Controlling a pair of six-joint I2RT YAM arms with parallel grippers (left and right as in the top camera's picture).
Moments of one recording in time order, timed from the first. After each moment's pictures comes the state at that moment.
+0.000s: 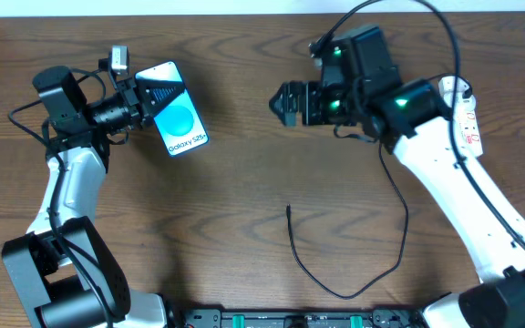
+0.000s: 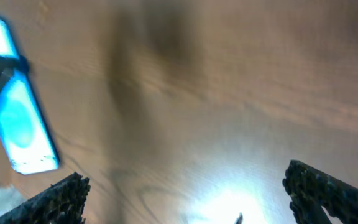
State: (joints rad) left arm 0.31 1.65 1.04 0.18 1.41 -0.83; right arm 0.49 1.66 1.59 -0.82 -0.34 0.46
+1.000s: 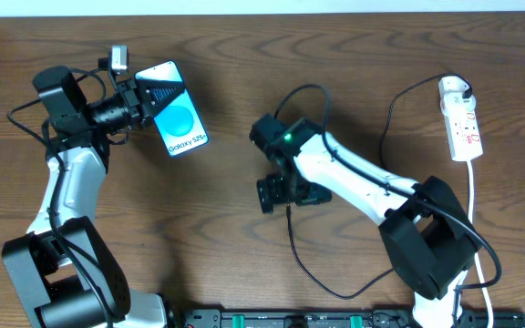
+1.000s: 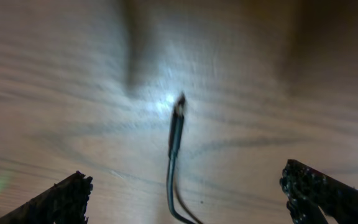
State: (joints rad) left arm 0.31 1.65 1.04 0.18 1.41 -0.80; right arm 0.76 1.99 1.46 -1.11 -0.15 0.58
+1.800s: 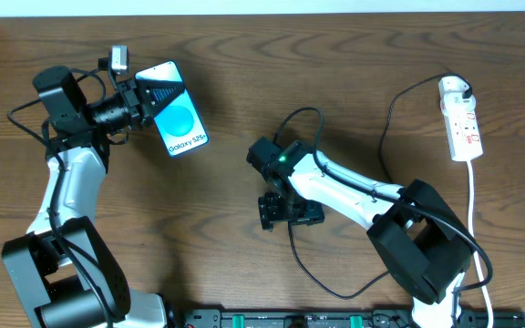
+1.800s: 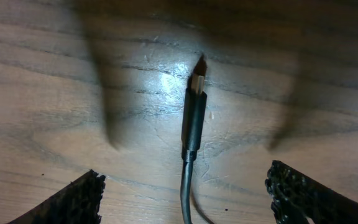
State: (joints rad) left arm 0.31 1.65 1.04 0.18 1.41 -0.80; right arm 0.81 1.99 1.33 -1.00 -0.20 0.69
